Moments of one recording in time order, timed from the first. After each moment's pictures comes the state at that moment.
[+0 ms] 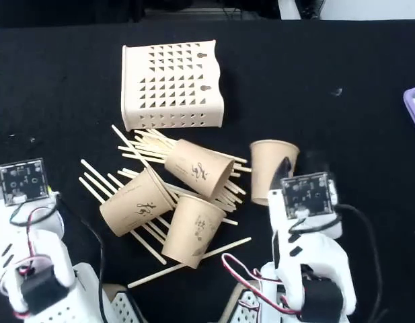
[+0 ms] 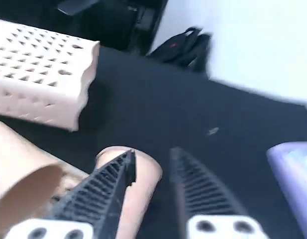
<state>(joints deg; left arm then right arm) -36.0 -104.3 74.1 58.2 -22.8 5.9 -103.2 66.6 62.7 21.3</state>
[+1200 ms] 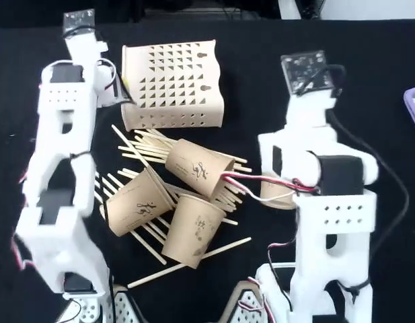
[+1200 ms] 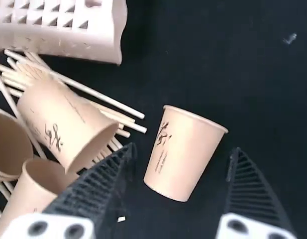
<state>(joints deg) -7.0 15.6 -18.8 68.9 4.6 -1.8 -38.5 16.1 87.4 5.0</state>
